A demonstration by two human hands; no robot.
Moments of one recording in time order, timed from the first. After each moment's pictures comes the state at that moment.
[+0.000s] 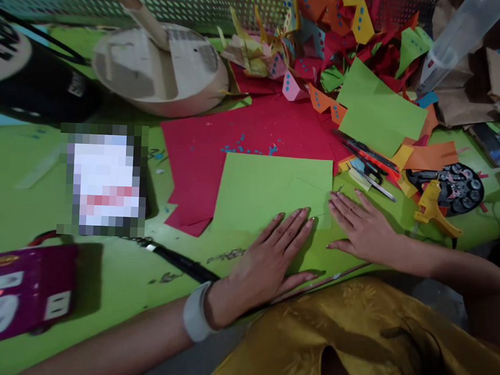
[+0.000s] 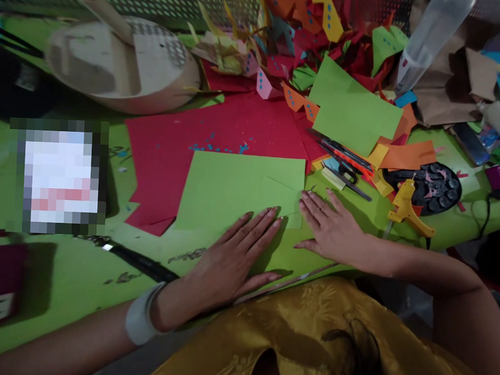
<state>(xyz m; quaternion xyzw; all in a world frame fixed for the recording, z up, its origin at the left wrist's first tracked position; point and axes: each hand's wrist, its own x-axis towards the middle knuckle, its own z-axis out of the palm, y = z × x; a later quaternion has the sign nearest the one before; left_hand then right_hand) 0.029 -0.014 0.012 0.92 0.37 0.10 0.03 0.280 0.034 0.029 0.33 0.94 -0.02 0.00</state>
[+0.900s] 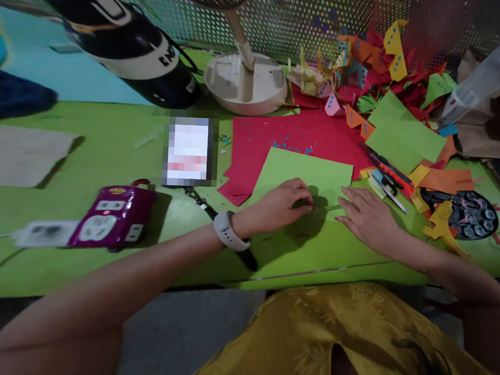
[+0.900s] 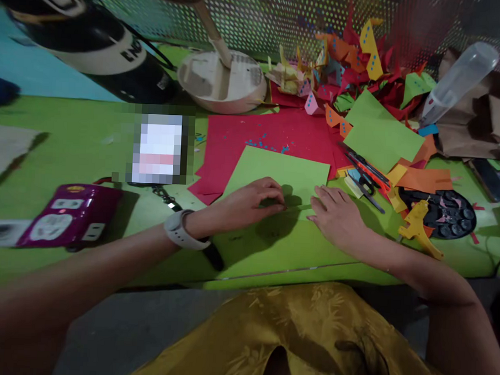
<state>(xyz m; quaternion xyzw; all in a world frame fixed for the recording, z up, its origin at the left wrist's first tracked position) 0.009 0.051 0.030 0.82 0.47 0.16 0.28 0.259 0.064 0.045 0.31 0.95 0.03 -0.02</state>
